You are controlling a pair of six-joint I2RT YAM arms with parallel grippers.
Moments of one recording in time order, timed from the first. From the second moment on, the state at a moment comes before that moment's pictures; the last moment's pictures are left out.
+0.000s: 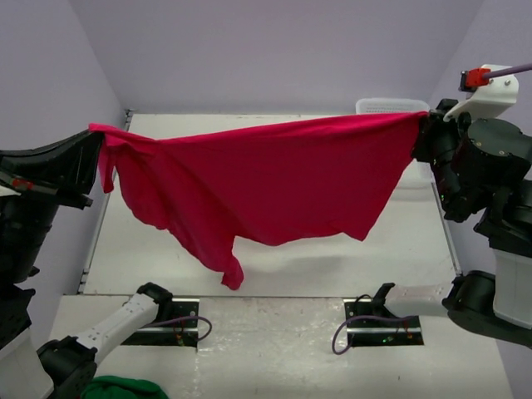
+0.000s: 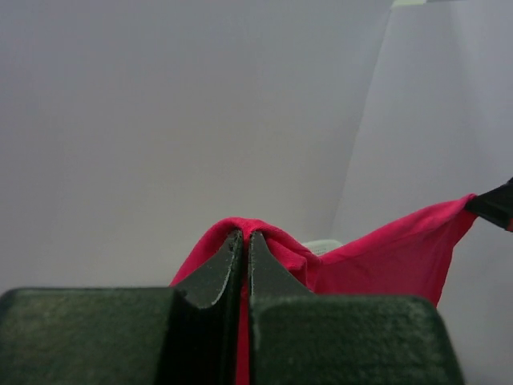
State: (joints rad) left arm -0.44 0.81 1.91 -0.68 0.00 -0.20; right arm 0.89 1.24 2.27 -1.16 1.00 0.15
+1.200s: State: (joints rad) left arm -0.41 0.76 1.96 -0.50 0.25 -0.11; right arm 1.25 0.95 1.68 -0.18 1.38 -0.56
